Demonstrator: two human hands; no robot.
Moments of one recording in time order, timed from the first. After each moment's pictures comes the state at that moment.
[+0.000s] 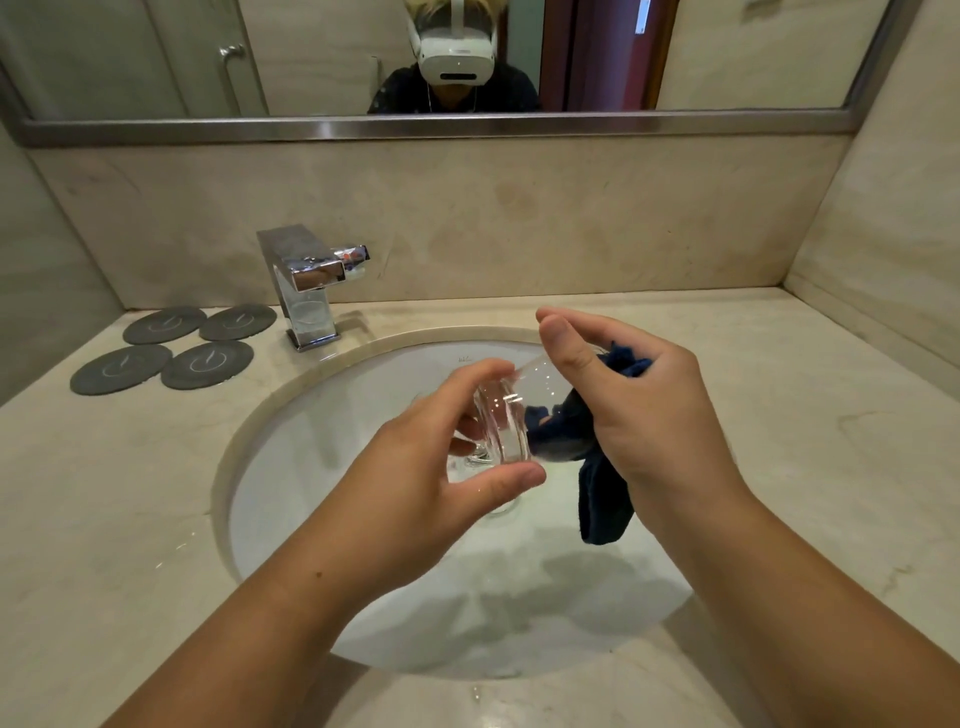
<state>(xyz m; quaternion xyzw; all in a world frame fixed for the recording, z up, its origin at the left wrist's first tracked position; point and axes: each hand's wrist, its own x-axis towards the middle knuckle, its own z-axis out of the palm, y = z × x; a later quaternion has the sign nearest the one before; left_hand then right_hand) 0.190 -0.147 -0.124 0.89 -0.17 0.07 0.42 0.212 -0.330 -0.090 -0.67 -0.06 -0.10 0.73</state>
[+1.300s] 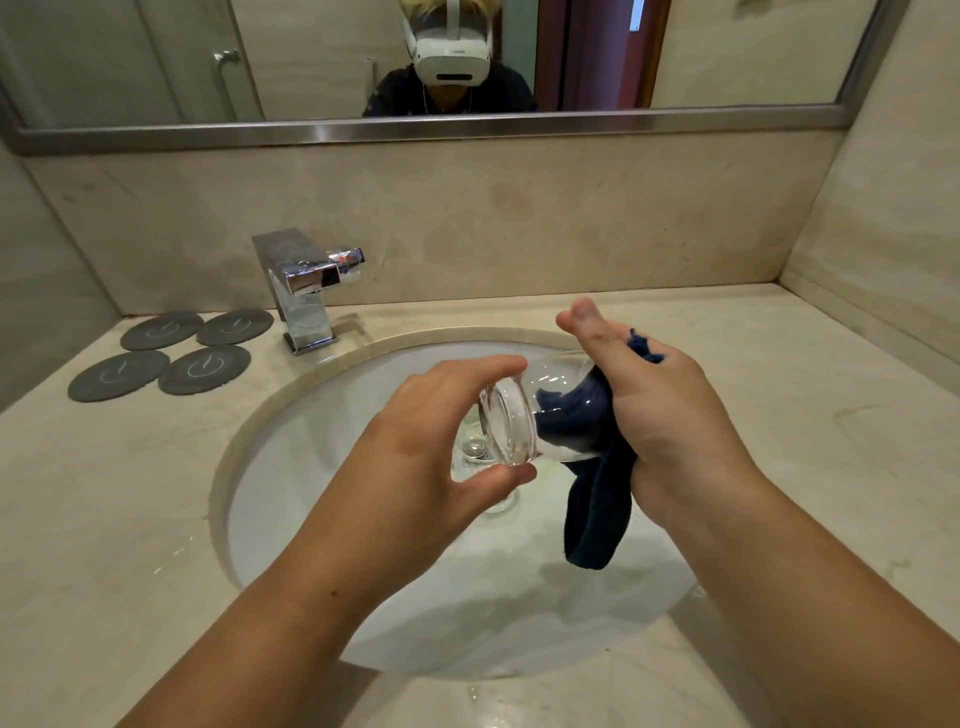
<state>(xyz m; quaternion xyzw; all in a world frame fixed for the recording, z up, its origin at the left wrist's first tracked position) 0.189 -0.150 -0.119 0.92 -0.20 0.18 0.30 0.228 -0.337 -0.095 -0.64 0.05 -0.04 0.77</state>
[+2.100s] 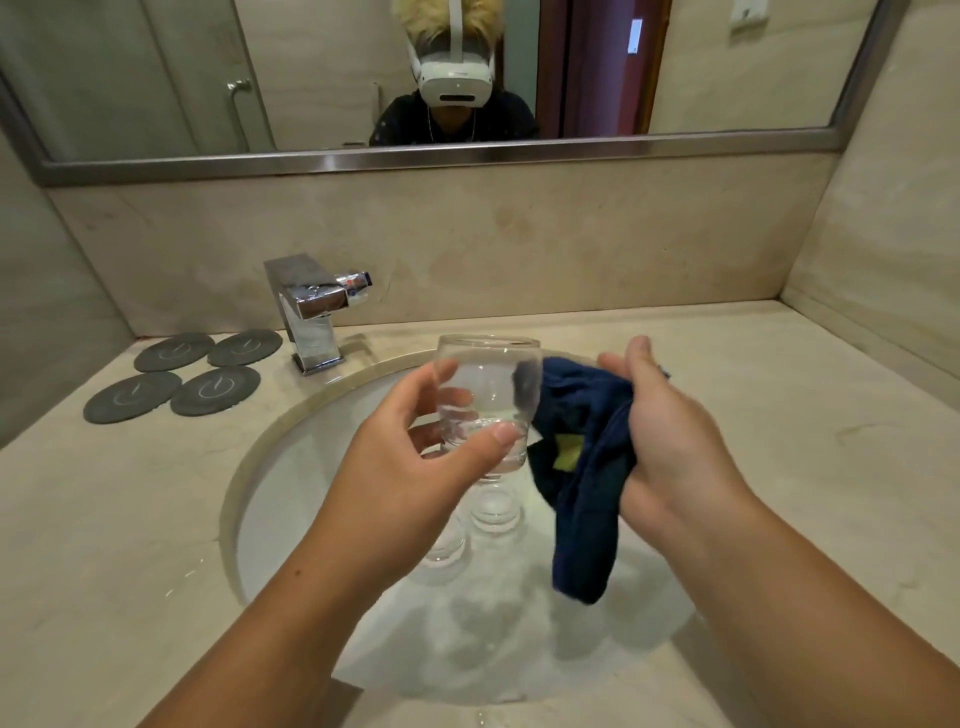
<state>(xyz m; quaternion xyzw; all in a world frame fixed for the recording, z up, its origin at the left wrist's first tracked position) 0.195 -0.151 -0.117 0.79 -0.05 0.11 0.60 0.232 -0.335 -0.102 -0.51 0.15 -0.01 0.85</state>
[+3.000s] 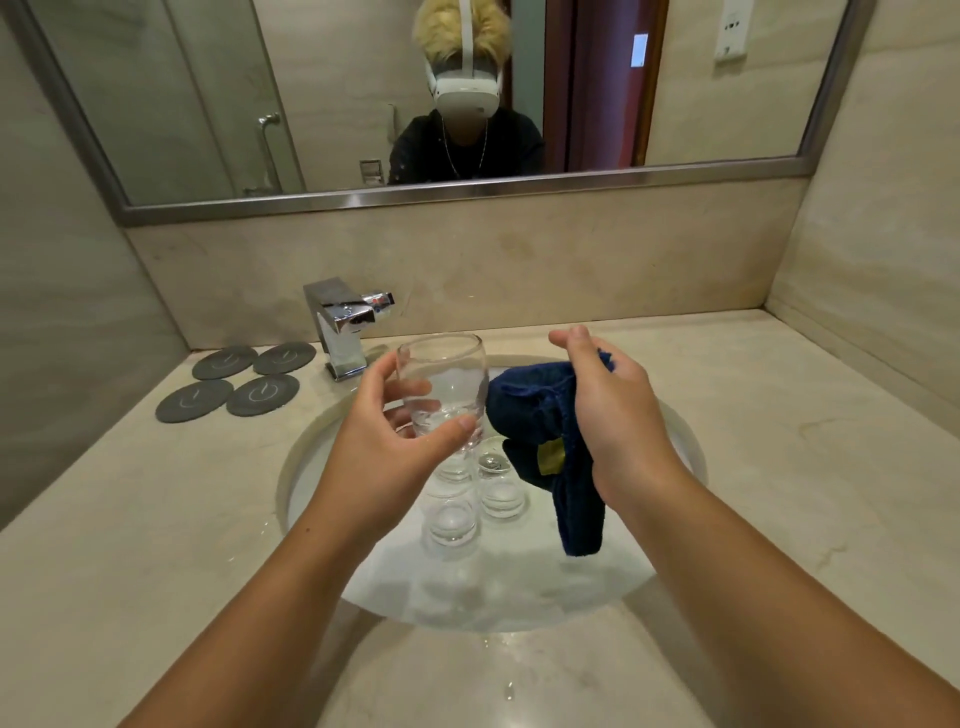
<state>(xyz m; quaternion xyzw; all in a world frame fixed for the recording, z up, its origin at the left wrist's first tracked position) 0.183 -0.135 -0.100 0.79 0.01 0.17 0.58 0.216 -0.321 -0.079 -0.68 0.06 -0.07 0.73</state>
